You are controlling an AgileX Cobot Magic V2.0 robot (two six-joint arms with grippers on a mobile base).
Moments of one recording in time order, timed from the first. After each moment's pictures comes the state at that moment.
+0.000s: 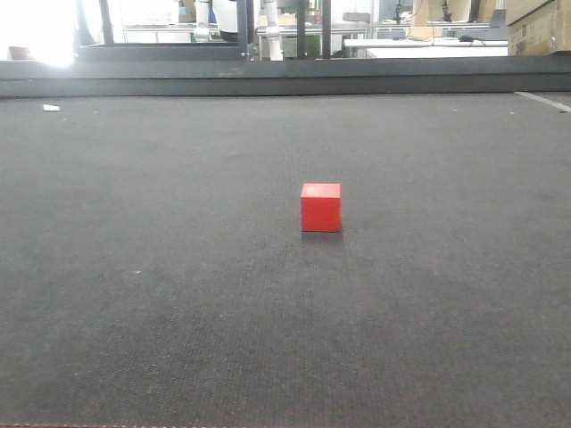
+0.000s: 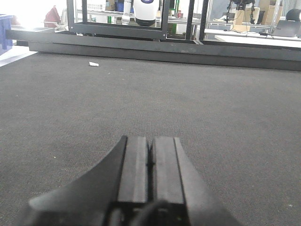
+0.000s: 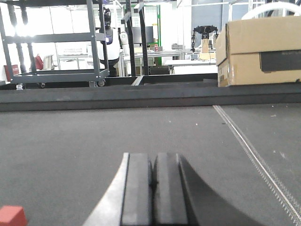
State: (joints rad) left arm -0.08 -0.01 0.03 0.00 0.01 -0.04; right arm -0.03 0.07 -0.24 0.10 0.13 0.02
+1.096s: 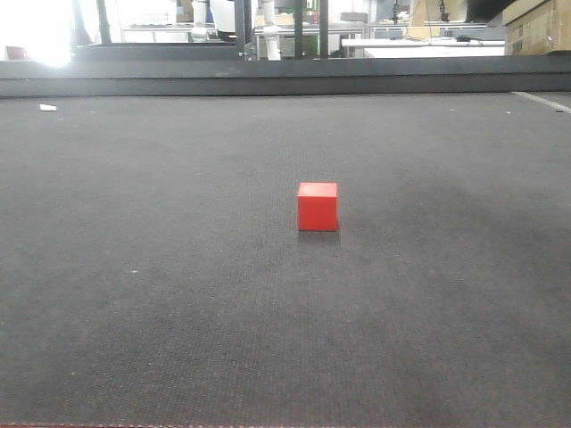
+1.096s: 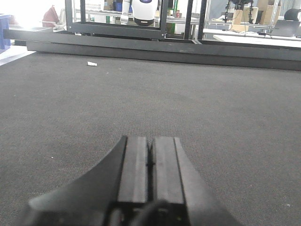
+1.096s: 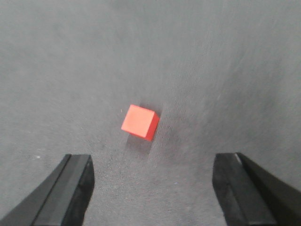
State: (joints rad) left arm -0.08 -0.01 0.03 0.00 0.01 -0.04; right arm 0.50 1.43 -1.32 -0.03 0.82 0.45
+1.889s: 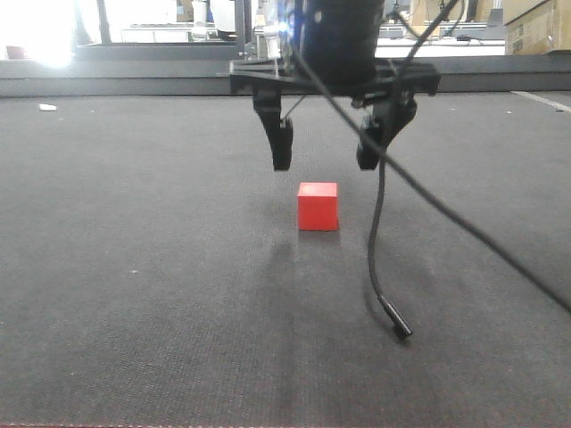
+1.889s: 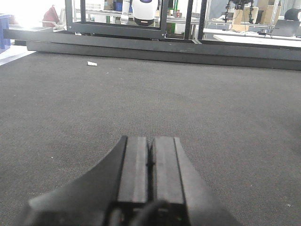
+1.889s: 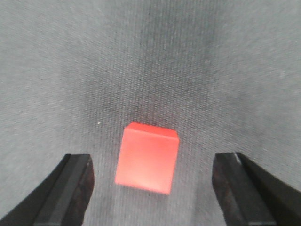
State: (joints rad) left arm -0.08 -0.01 0.03 0.00 0.01 -0.04; right arm 0.61 1.97 -1.68 -0.15 1.00 0.68
